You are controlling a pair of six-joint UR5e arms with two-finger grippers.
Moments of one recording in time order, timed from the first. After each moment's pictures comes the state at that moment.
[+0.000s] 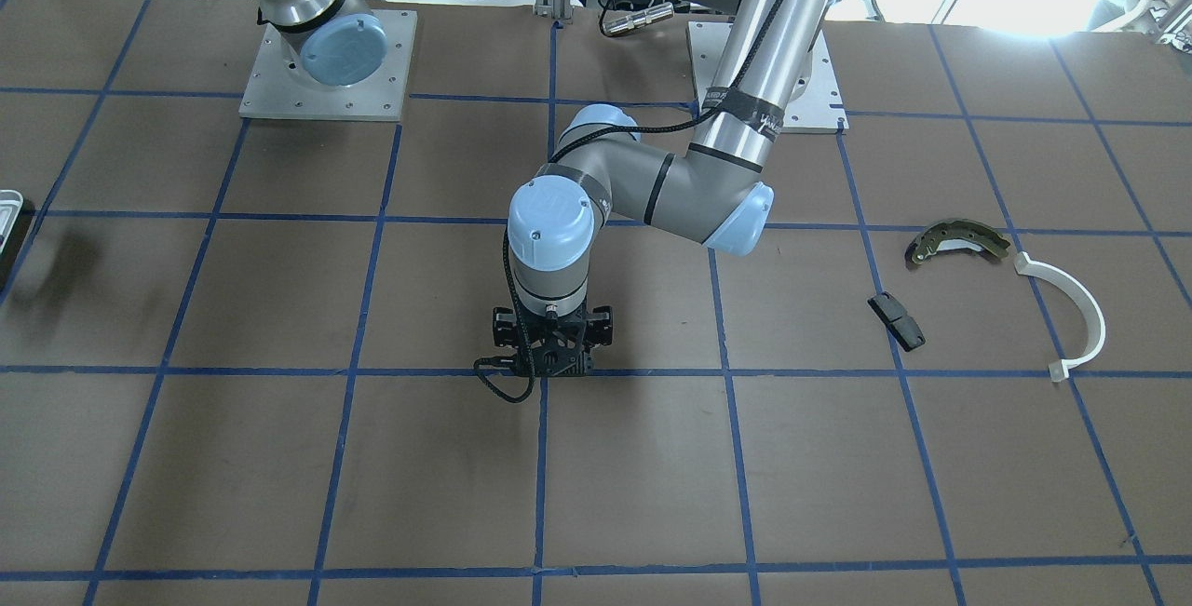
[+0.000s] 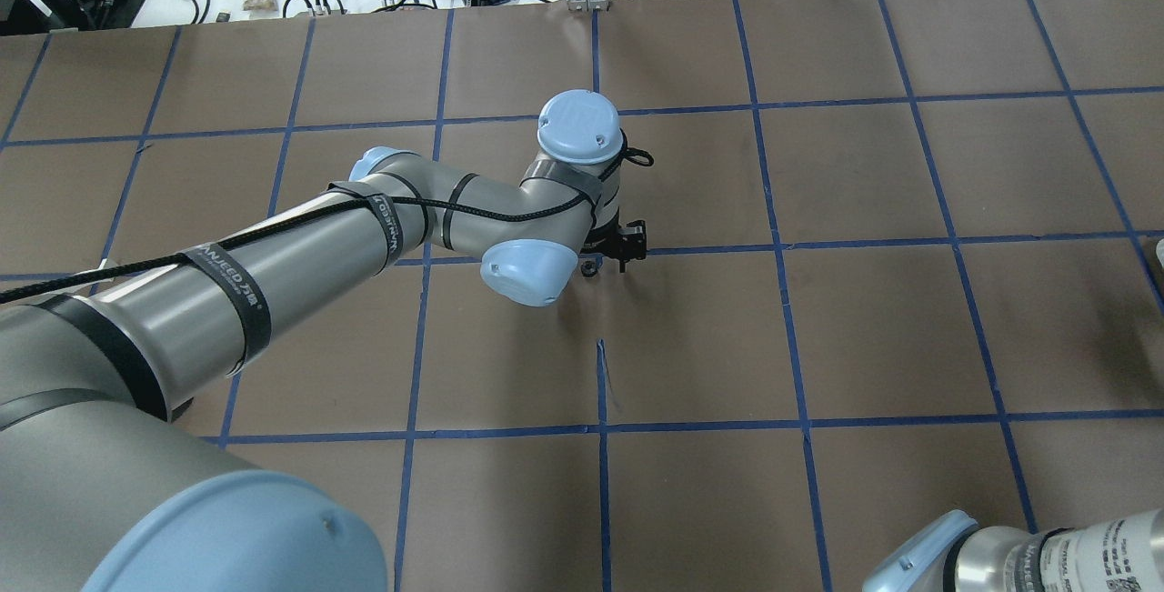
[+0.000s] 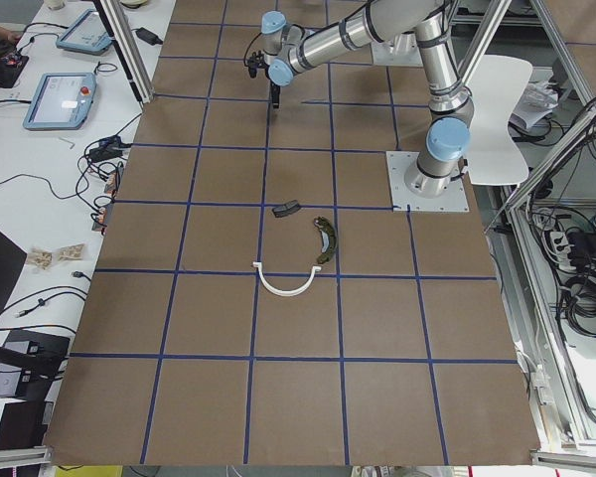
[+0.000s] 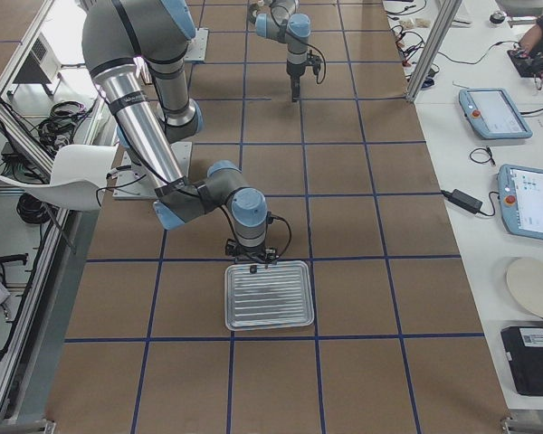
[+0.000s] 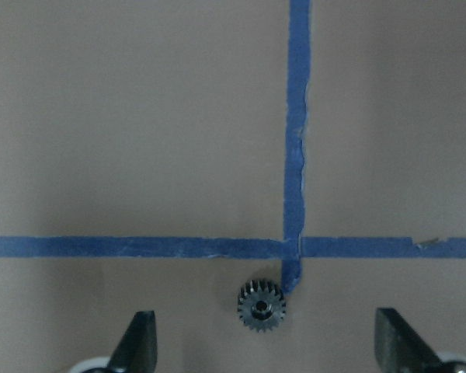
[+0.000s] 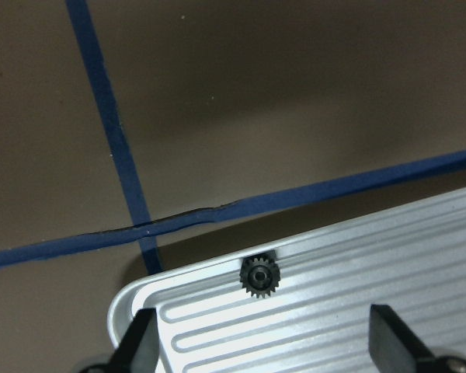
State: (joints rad) left arm -1.97 -2.14 -1.69 -0.88 1.58 -0.41; right arm 0.53 -1.28 2.01 -2.33 -1.57 -2.48
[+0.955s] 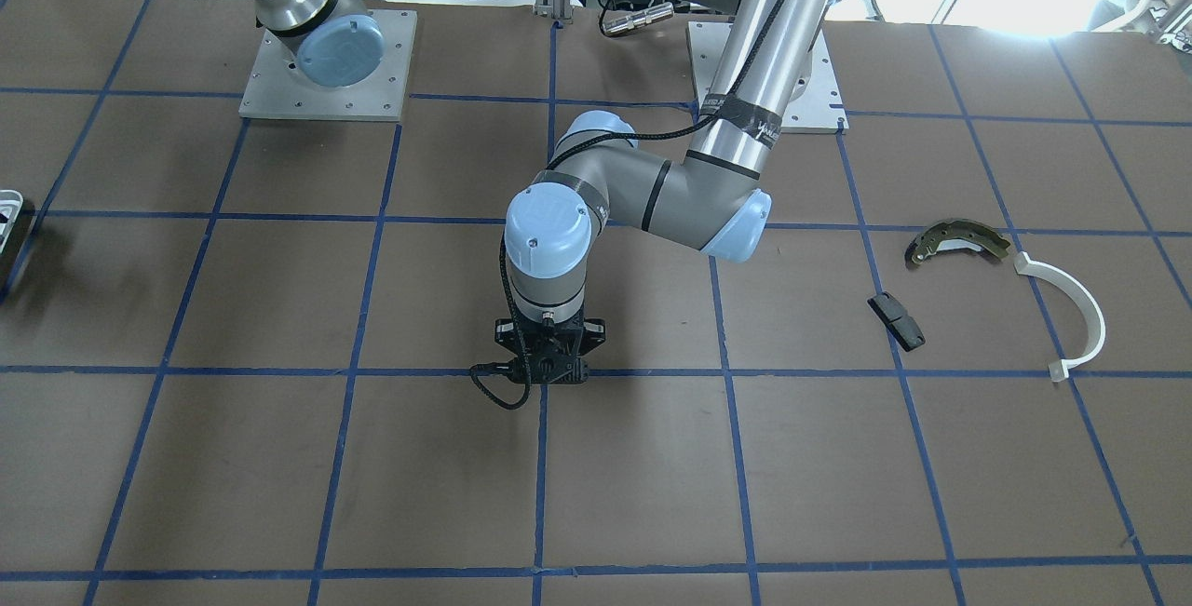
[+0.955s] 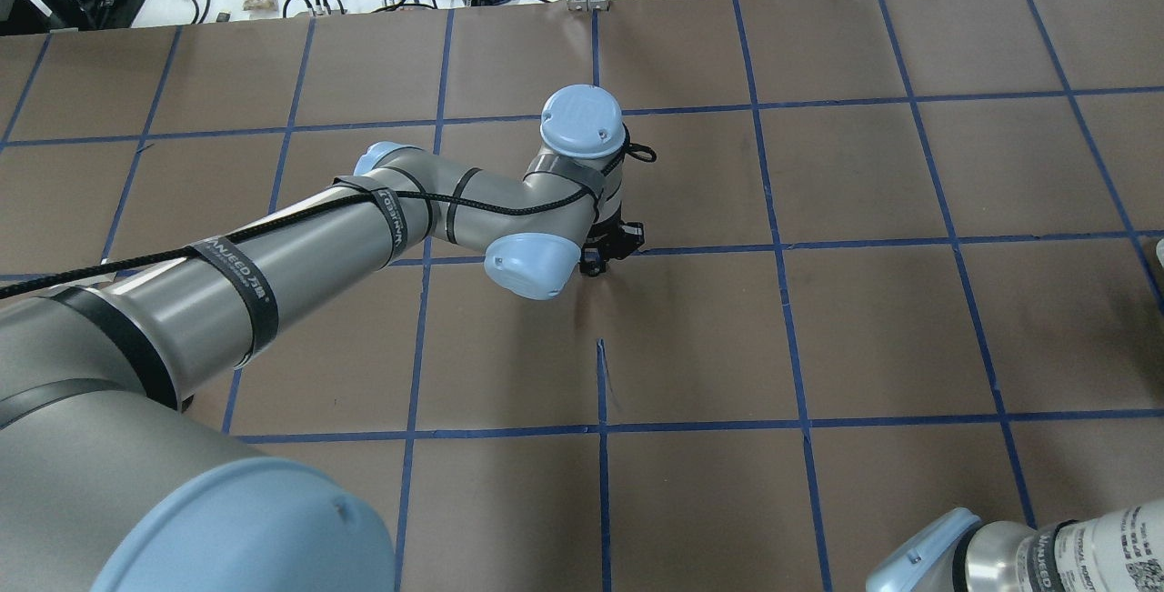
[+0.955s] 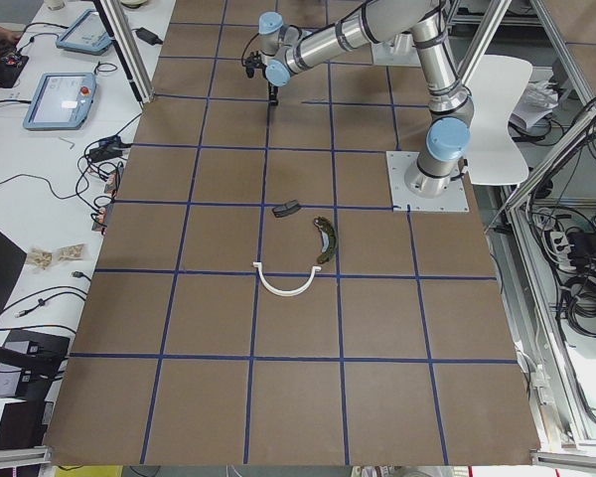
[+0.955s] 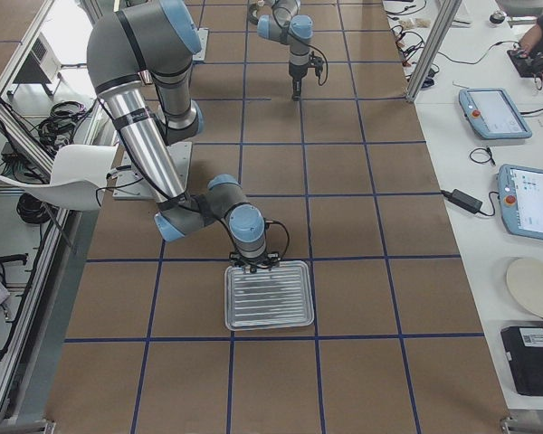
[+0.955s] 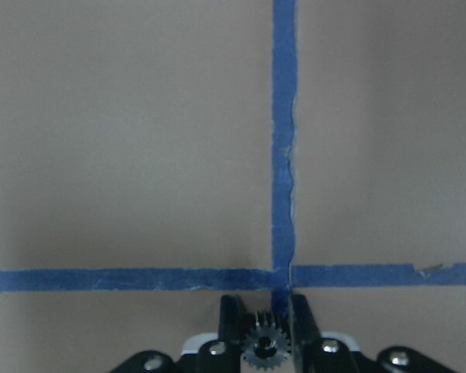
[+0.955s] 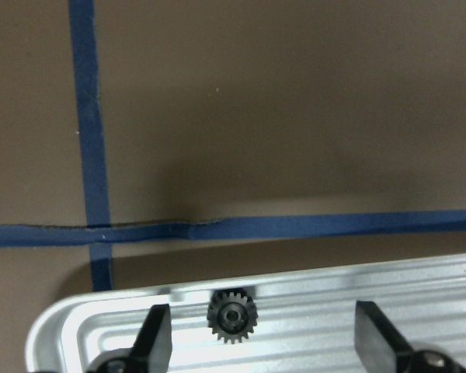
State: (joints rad) left arm -1.97 -2.14 -1.67 -0.90 1.58 -0.40; right arm 0.51 -1.21 2.01 -2.39 -1.52 -2.61
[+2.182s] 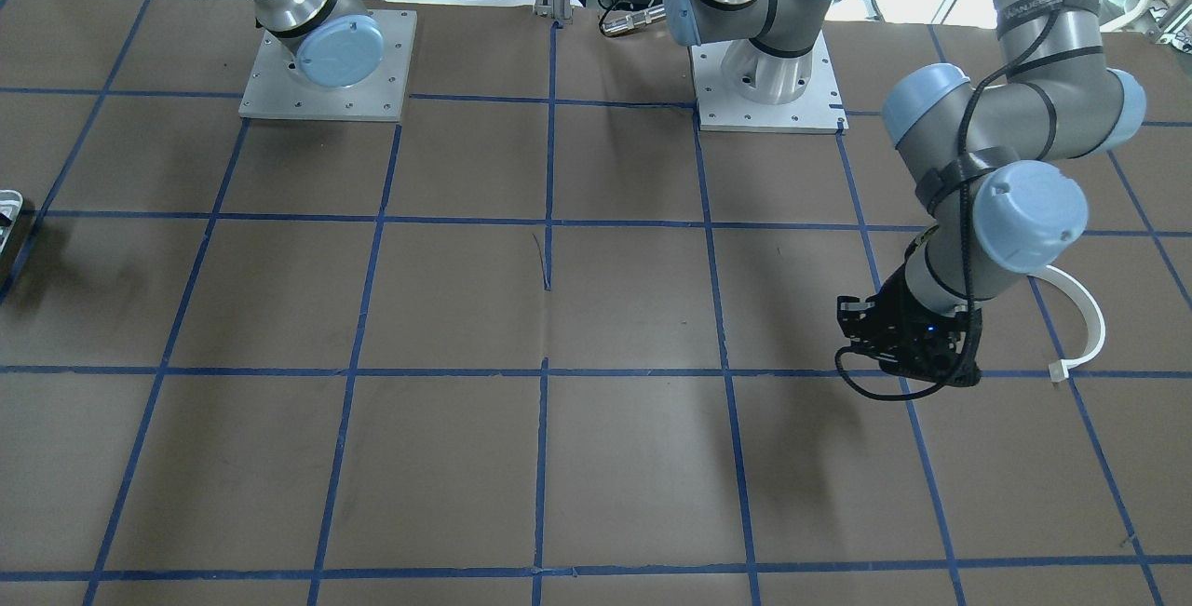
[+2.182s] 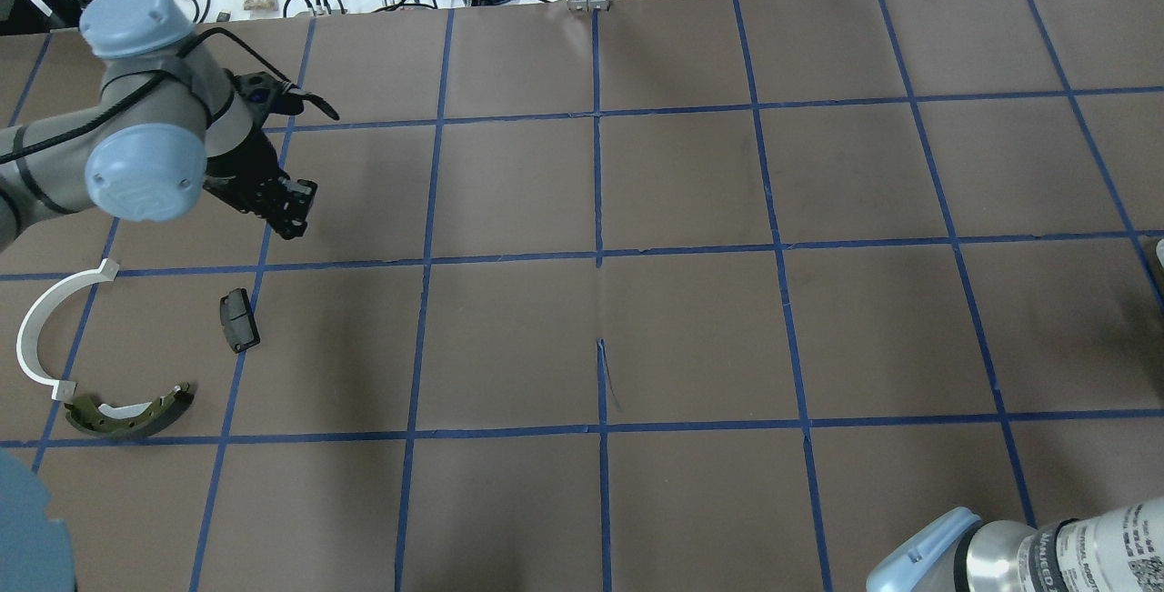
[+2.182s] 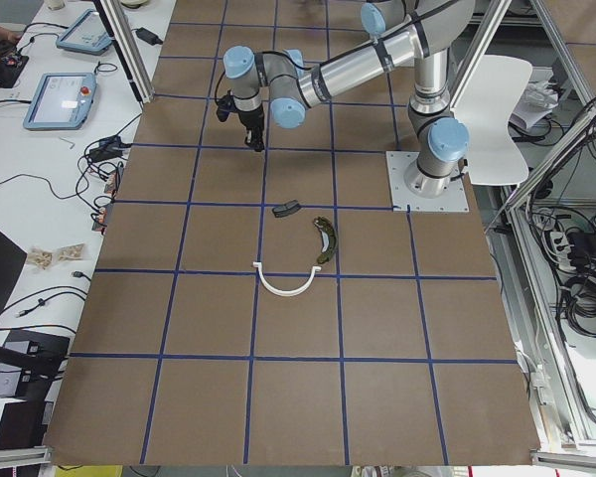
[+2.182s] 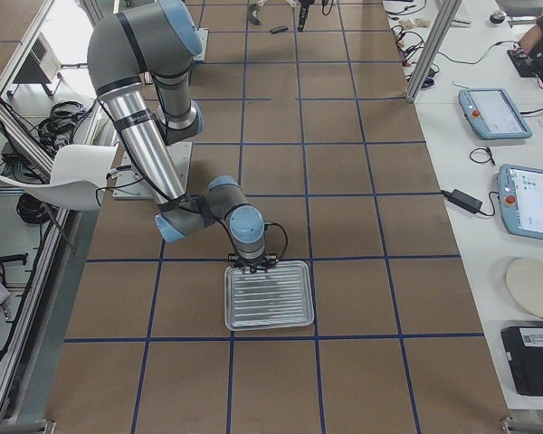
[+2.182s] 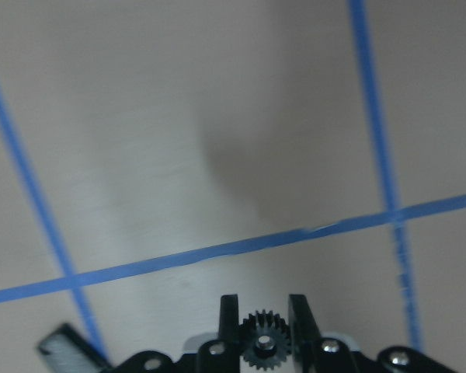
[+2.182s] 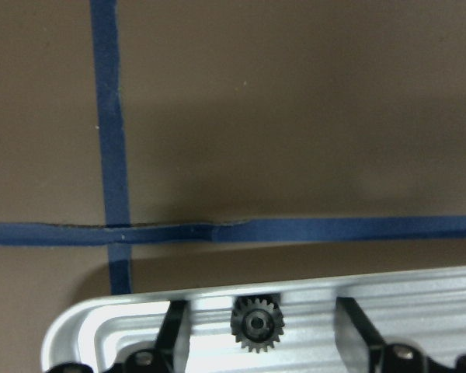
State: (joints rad) left arm -1.29 -1.85 -1.83 -1.08 1.63 0.47; right arm 0.51 -1.20 2.02 -2.41 -1.55 -2.62
